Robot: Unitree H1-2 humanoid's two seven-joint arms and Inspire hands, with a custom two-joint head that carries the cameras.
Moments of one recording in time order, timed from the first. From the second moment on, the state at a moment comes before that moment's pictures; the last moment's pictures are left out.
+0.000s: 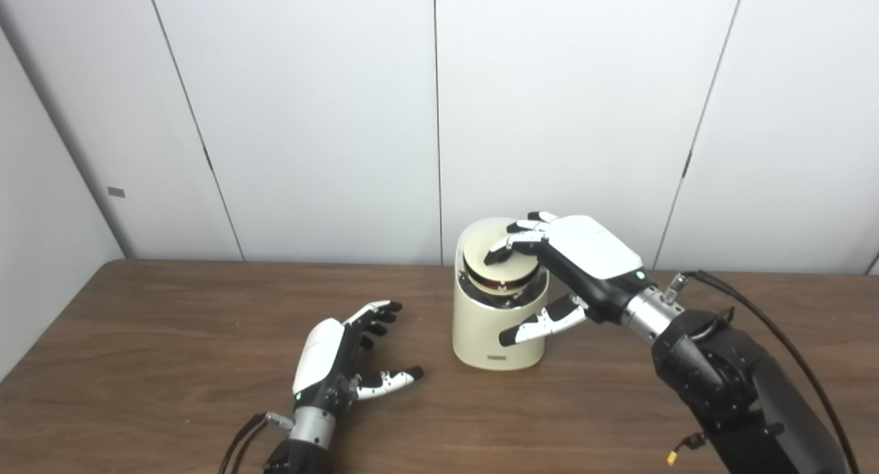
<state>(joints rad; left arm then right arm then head) -0.28 0.17 -0.14 0.26 0.55 -0.13 0.23 -0.62 -0.34 0.32 -0.07 -0.73 -0.06 0.31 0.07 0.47</state>
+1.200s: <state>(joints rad) -0.25 0.17 -0.14 0.23 0.55 -0.12 0.22 -0.60 -0.33 0.36 -0.12 -0.81 0.04 0.39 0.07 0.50</state>
